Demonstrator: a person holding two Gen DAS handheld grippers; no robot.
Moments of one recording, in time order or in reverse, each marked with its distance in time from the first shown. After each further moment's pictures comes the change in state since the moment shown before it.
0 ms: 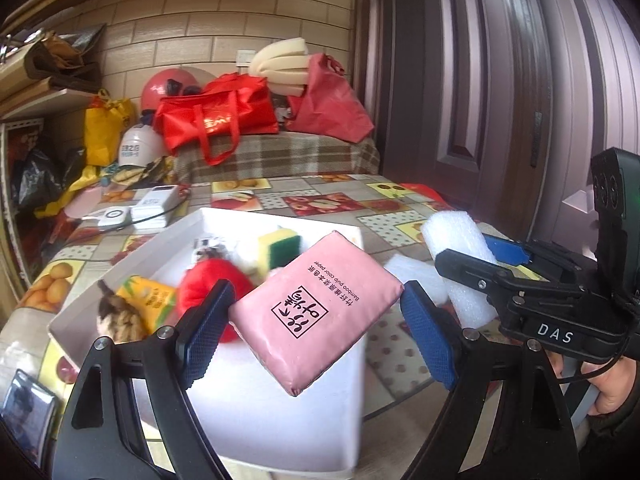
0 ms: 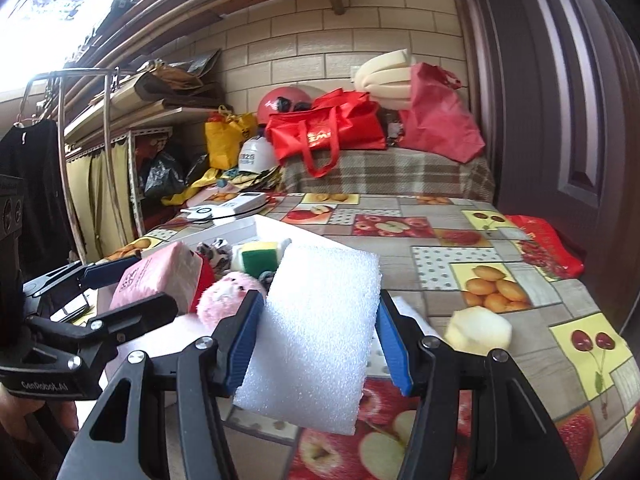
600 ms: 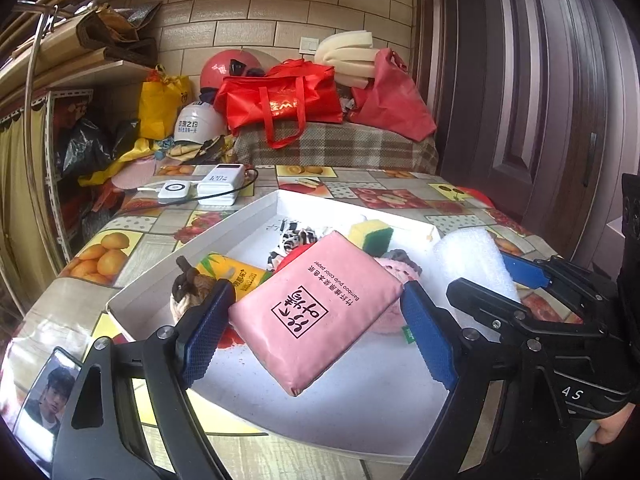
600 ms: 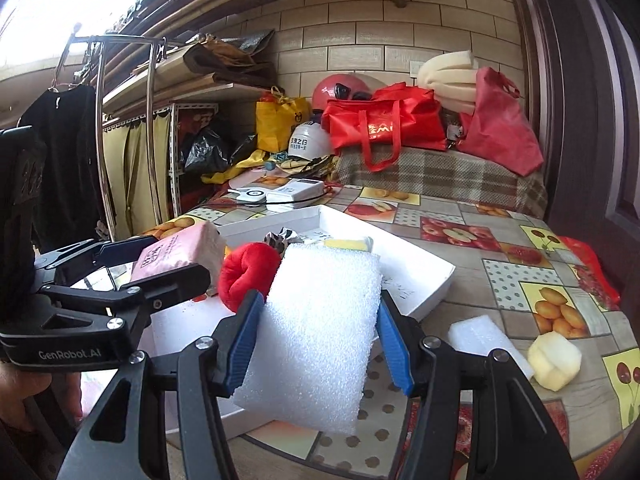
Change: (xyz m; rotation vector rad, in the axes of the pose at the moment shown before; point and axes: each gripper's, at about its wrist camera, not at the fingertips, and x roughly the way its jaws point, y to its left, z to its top) left arm 0.001 0.054 -0.008 -0.100 0.038 0.152; right arm 0.035 0.058 0.003 -0.109 0.034 0.111
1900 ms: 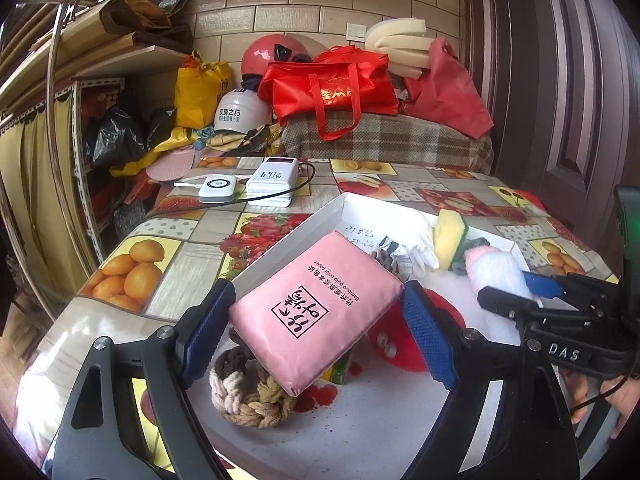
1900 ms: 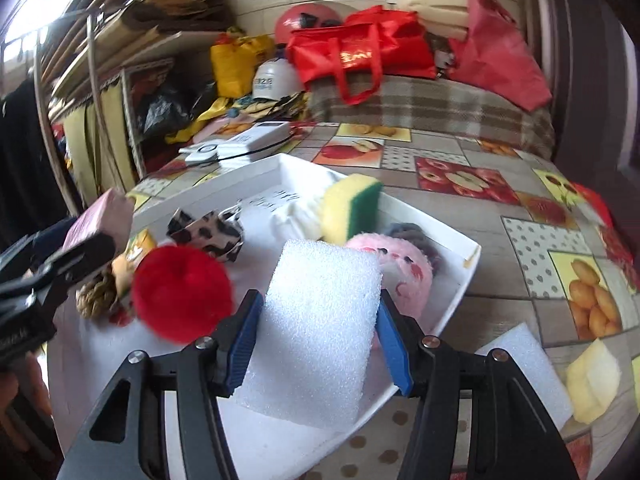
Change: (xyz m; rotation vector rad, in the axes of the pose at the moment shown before) left arm 0.050 0.046 0.023 -0.028 0.043 0.151; right arm 0.099 -0.042 0.018 0.124 0.234 -0.042
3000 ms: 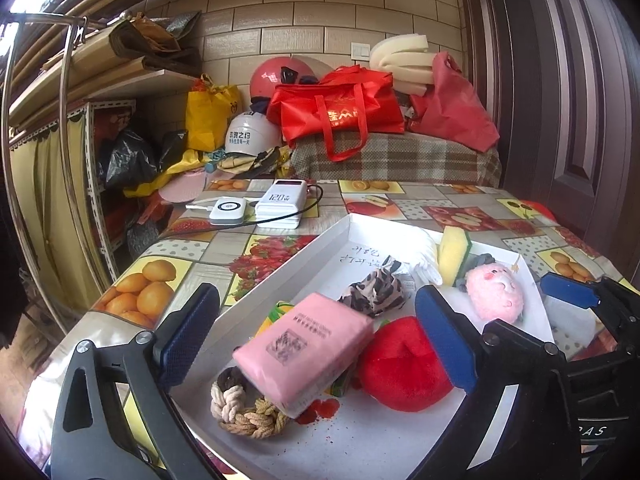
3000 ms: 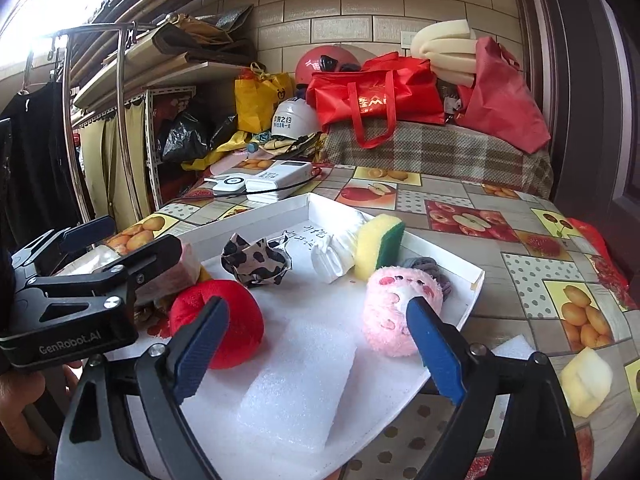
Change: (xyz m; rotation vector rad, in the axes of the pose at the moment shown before) left arm -0.009 -0.008 0.000 0.016 -0.091 0.061; right arm -0.034 0.035 -0.009 -0.067 -0.153 0.004
